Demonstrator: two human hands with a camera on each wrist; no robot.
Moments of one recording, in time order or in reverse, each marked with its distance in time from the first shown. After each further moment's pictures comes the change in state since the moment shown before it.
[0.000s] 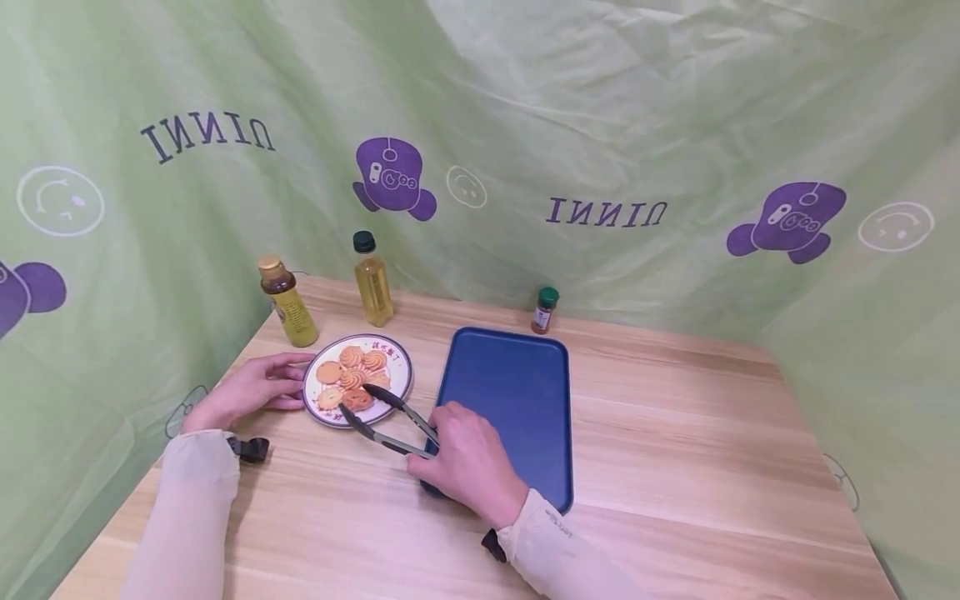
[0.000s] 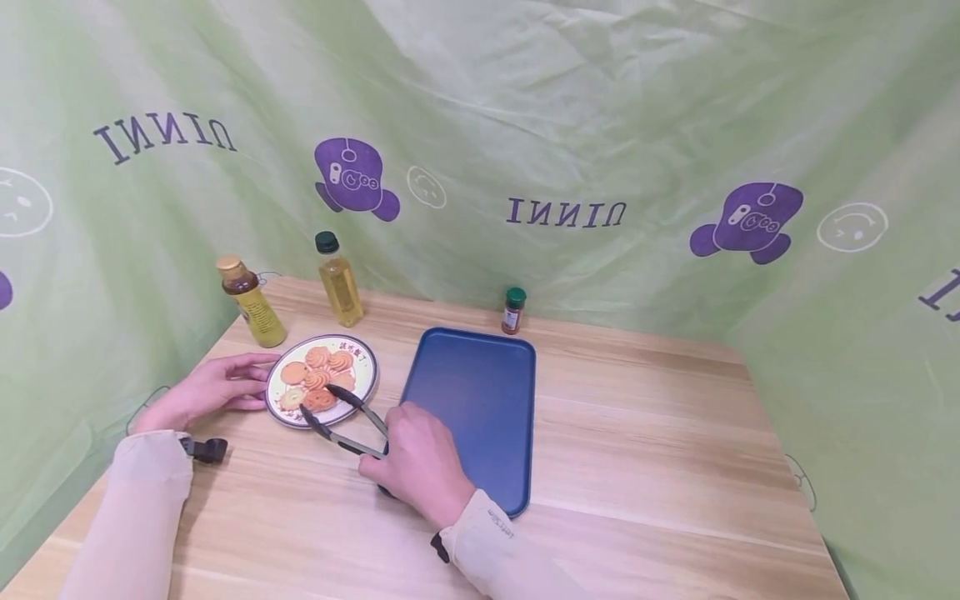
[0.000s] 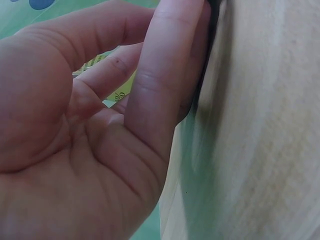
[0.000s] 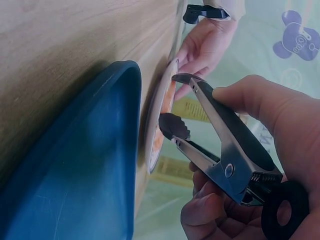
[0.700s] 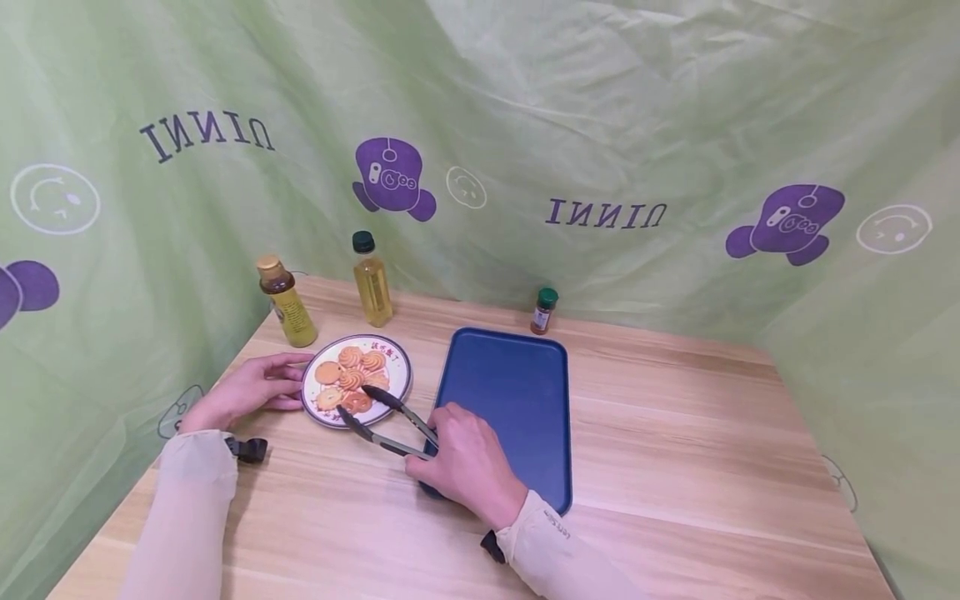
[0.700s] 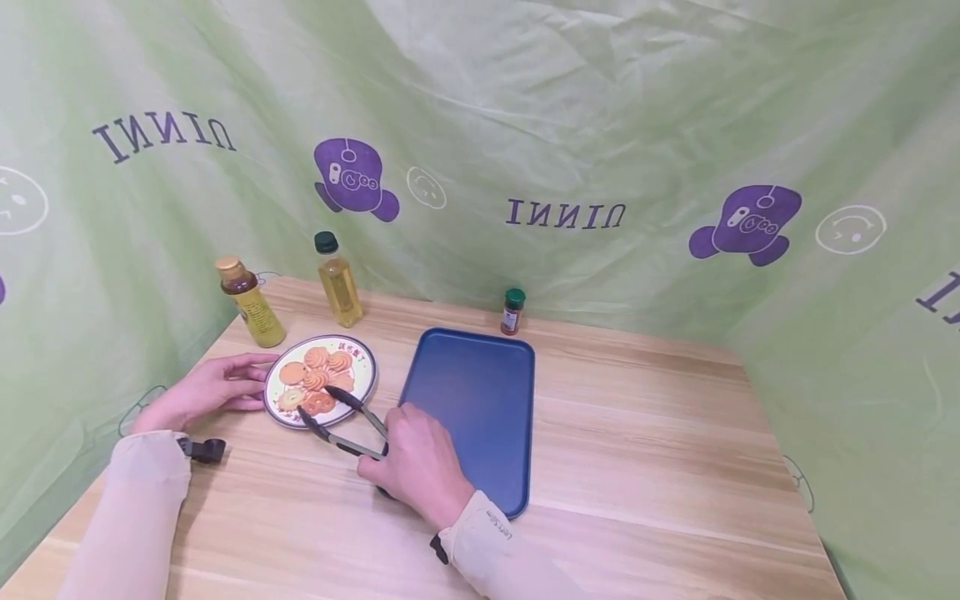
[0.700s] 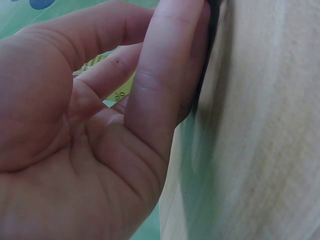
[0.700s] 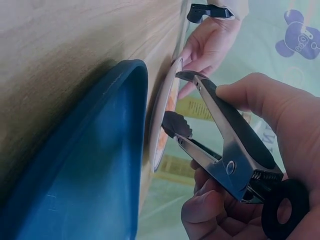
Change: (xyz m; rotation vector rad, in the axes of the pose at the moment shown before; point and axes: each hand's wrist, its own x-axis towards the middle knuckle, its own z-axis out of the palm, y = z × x) left_hand 0.002 -0.001 0.000 0.005 0.014 -0.025; right_hand 0.000 0.001 0.004 -0.015 -0.001 0.016
